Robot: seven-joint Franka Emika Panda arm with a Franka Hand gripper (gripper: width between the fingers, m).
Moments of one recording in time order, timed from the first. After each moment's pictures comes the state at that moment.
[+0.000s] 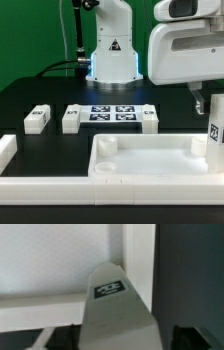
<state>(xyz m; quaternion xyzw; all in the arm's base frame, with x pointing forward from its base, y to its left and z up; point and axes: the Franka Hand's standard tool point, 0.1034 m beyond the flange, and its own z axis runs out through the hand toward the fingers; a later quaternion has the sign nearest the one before) 0.648 0.107 0.114 -1.00 0.07 -0.03 0.05</state>
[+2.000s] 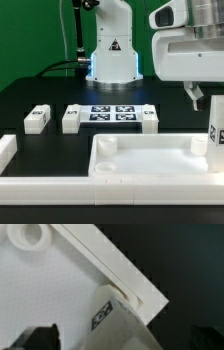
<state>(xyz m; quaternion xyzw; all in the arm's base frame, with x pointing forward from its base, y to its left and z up) 0.641 0.109 0.109 -0.93 0.35 0.01 0.09</state>
